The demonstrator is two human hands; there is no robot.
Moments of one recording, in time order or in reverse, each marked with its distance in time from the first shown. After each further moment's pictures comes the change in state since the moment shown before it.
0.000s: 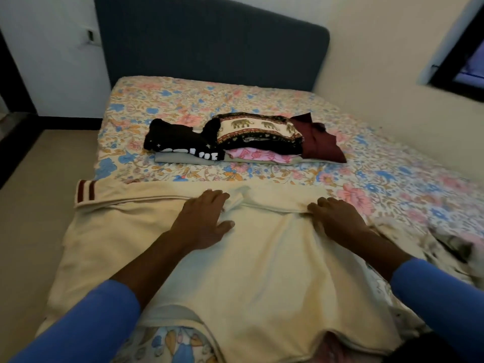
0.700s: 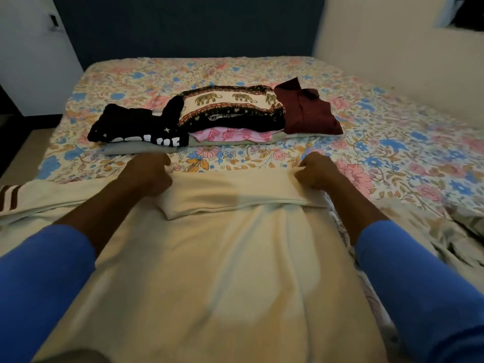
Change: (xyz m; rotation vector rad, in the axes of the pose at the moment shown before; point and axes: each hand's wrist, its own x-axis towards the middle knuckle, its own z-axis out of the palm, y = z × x) left_hand 0.109 -0.005 -0.029 0.081 0.007 -0.440; right_hand 0.102 0.065 0.041 0.790 -0.097 0.511
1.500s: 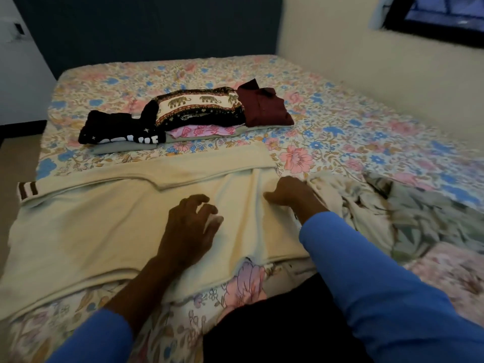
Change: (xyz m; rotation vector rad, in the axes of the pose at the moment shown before) left_hand -0.198 0.070 0.077 -0.169 0.315 0.572; right_hand -0.145 0.022 -0.020 -0.202 -0.248 0.130
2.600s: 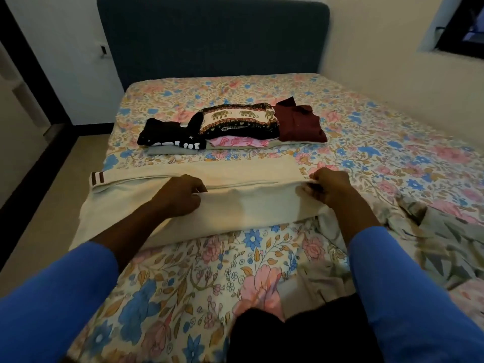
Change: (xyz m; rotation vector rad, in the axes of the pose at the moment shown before) left_hand 0.043 -0.044 -0.109 -0.013 -0.357 -0.372; right_hand -0.029 0.006 -0.059 1.431 0.099 0.238
